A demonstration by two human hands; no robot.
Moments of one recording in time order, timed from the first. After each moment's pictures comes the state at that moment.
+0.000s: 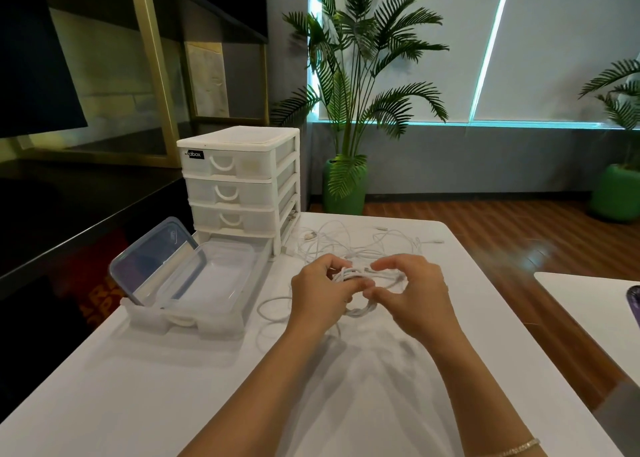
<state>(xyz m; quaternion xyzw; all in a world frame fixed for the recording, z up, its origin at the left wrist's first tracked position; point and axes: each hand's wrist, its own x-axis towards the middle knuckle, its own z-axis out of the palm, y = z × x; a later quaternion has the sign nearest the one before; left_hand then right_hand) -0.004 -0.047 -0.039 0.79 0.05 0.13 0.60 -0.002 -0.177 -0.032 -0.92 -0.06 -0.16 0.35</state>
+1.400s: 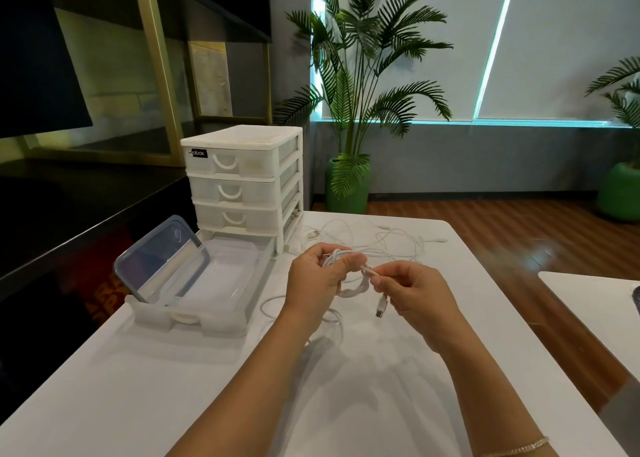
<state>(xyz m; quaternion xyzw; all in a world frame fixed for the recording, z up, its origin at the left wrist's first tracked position) 0.005 -0.038 -0.038 0.68 0.02 0.13 0.72 -0.006 -0.178 -0.026 -0.81 -0.08 -0.05 0.58</state>
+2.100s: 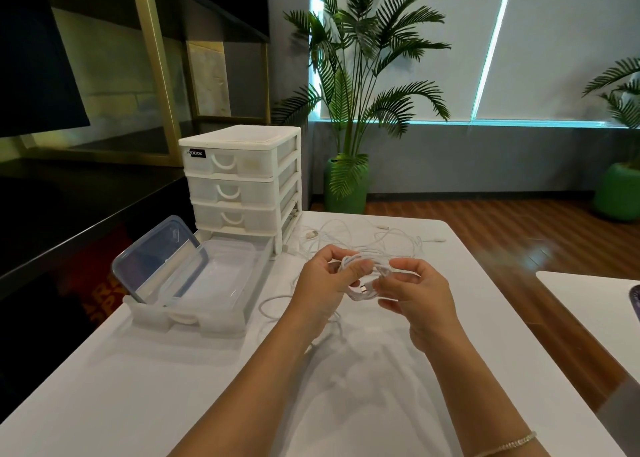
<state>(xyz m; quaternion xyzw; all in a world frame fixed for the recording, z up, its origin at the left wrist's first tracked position) 0.000 -0.044 -0.036 0.68 -0.01 0.05 0.73 -0.002 -0.173 -0.032 -0.68 0.04 -0.03 0.73</state>
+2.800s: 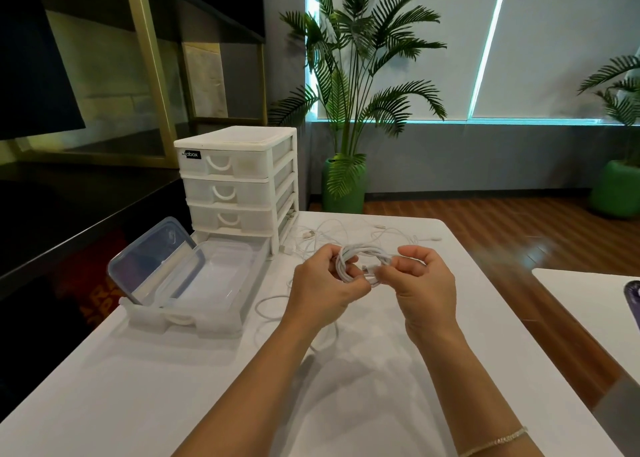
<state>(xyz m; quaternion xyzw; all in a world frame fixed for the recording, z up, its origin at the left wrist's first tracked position) -0.008 -0.047 -0.036 0.82 -0.03 0.16 0.55 0.000 -0.174 -0.033 -0.66 0.02 -0.14 0.73</state>
